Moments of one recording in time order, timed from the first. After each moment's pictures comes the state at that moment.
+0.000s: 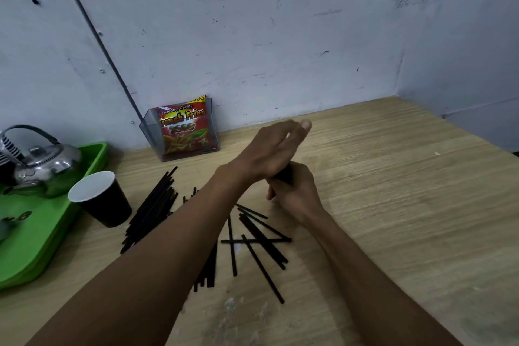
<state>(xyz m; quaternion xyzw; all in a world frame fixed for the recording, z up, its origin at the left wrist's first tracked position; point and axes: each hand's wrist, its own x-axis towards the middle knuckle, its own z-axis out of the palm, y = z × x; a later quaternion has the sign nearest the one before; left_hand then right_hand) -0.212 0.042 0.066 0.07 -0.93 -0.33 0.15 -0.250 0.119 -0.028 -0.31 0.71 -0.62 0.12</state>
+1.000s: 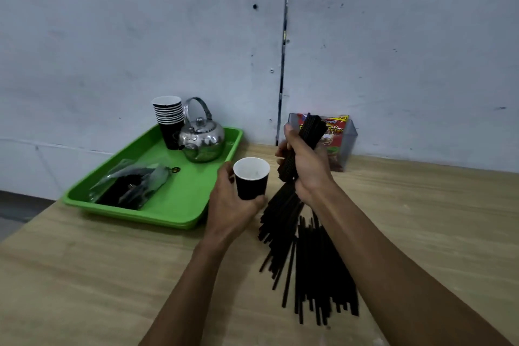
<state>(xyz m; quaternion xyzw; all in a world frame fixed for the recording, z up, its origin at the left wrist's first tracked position) 0.031 -0.122 -0.007 0.39 -0.71 -0.39 0.43 -0.106 -0.085 0.057 -0.27 0.49 -0.77 0.29</state>
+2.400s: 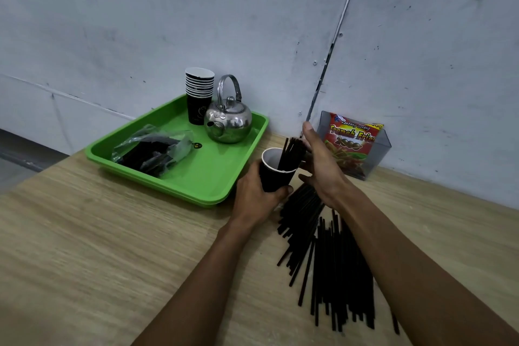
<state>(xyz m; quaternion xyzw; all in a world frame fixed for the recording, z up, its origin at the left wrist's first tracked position) 0.027 -0.137 -0.027 0.39 -0.68 -0.43 0.44 -0.101 -0.104 0.045 -0.41 0.64 -0.52 0.39</state>
